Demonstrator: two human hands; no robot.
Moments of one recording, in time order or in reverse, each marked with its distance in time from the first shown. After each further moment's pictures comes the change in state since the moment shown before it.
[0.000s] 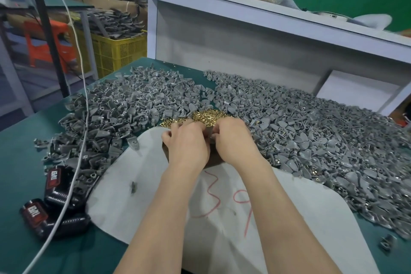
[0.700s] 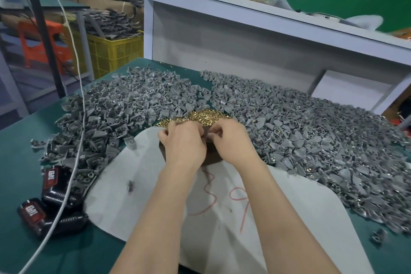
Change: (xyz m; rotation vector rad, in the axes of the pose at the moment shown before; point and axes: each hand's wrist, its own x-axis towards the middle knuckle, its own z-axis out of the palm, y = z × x) left_hand -0.001 0.001 -0.002 -0.025 -0.004 -0.028; right_hand -0.004 0.010 0.007 0.357 0.022 0.065
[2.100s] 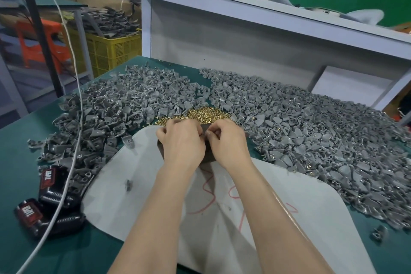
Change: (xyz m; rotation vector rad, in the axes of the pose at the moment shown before) left_hand -0.001 0.000 0.001 0.013 0.021 0.013; right_hand -0.007 0.005 0.014 0.082 0.138 -0.027
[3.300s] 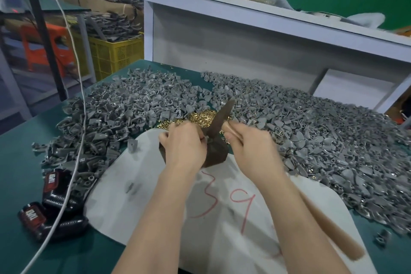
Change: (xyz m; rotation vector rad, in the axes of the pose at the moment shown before) left_hand 0.003 0.001 0.001 0.013 0.018 -0.005; right_hand -0.027 0.003 -0.046 -0.198 0.042 -0.023
